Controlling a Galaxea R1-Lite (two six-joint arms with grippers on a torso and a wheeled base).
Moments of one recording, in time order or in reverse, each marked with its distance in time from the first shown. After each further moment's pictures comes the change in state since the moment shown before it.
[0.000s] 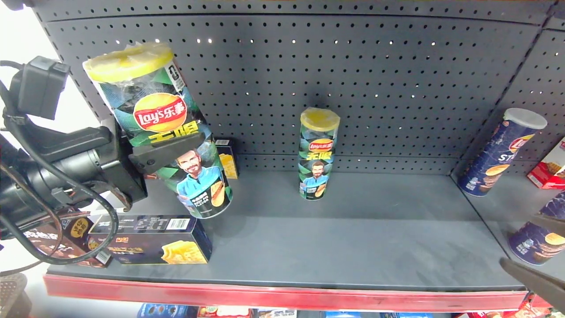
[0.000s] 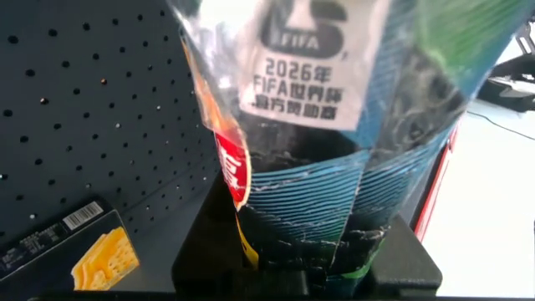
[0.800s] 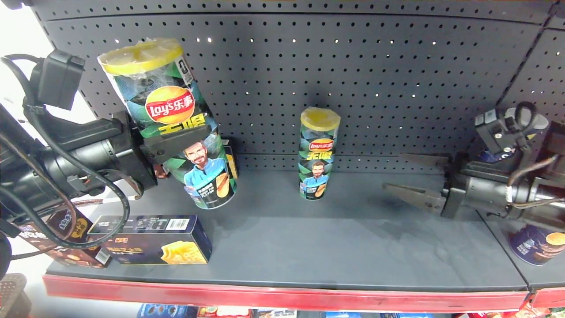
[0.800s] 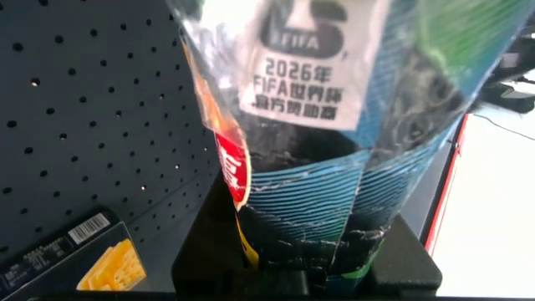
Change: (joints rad) left arm 0.000 0.050 -0.057 0.001 0.000 -0.001; right arm 0.054 0.692 -0.334 -0.440 0.324 -0.007
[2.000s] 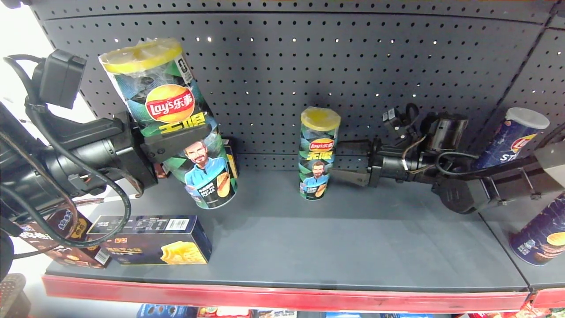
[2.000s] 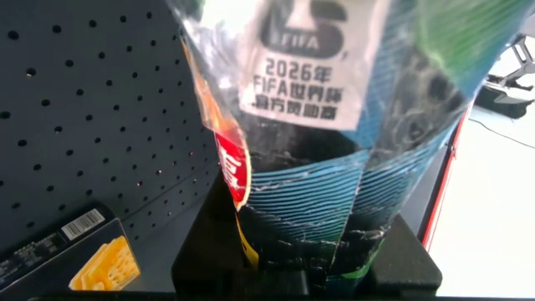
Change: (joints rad) left arm 0.001 0.008 -0.003 -0.010 -0.001 -0.027; right arm 0.038 0.514 -0.541 -0.021 0.285 -0.006
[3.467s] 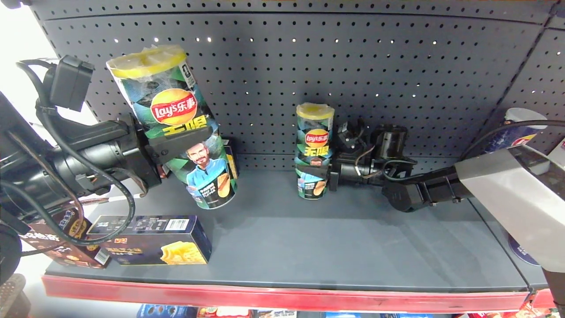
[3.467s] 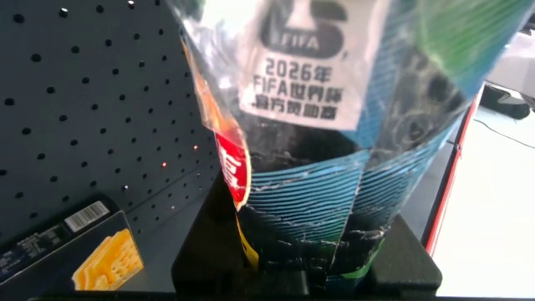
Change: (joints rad) left arm 0.009 0.022 -0.003 -0.004 0.004 -0.001; right arm 0.101 0.252 -0.300 0.057 -0.059 0.012
